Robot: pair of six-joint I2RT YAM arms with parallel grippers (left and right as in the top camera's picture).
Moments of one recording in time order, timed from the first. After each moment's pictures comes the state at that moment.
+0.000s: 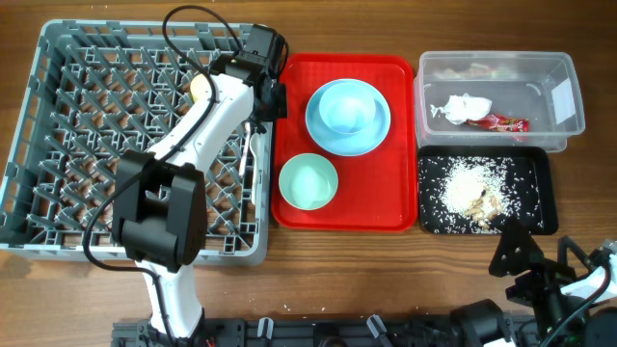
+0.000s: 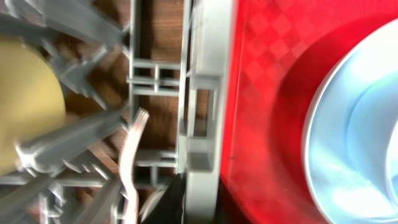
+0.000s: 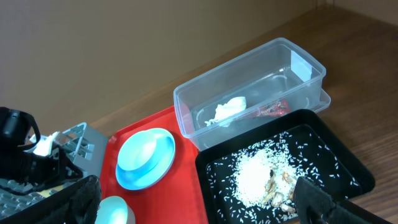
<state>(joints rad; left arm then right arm) -0.35 2.04 1.61 -0.85 -0.05 -0.37 0.29 0.25 1.00 -1.12 0.35 0.55</state>
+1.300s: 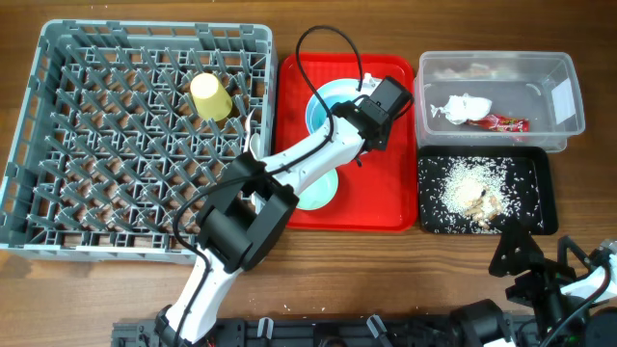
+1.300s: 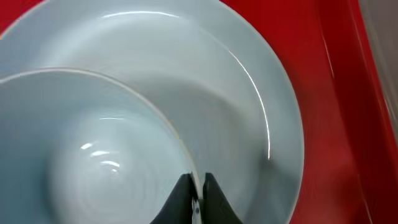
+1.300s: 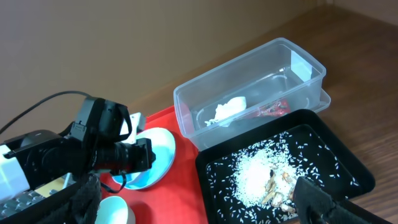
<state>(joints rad) -0.78 2.26 1.74 -0.57 -0.24 -0.44 0.29 0.25 1.00 -1.12 0.35 0.55</state>
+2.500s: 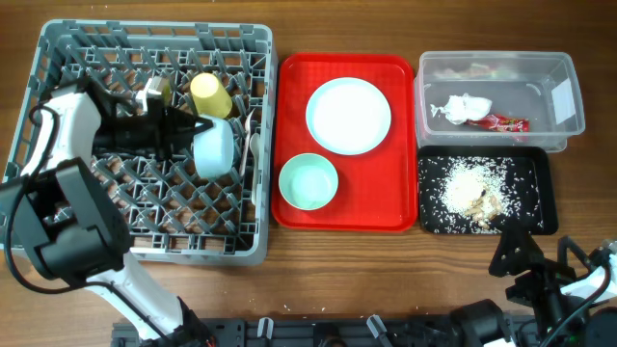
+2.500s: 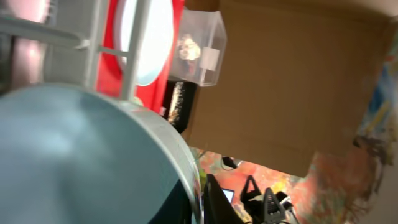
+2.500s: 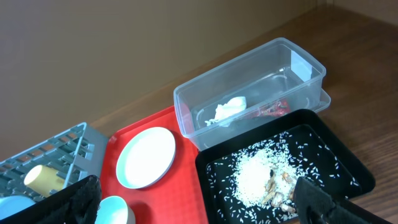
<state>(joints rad) 0.34 1.99 1.46 -1.47 1.27 0.30 0.29 0.25 1.00 -1.12 0.35 0.55</state>
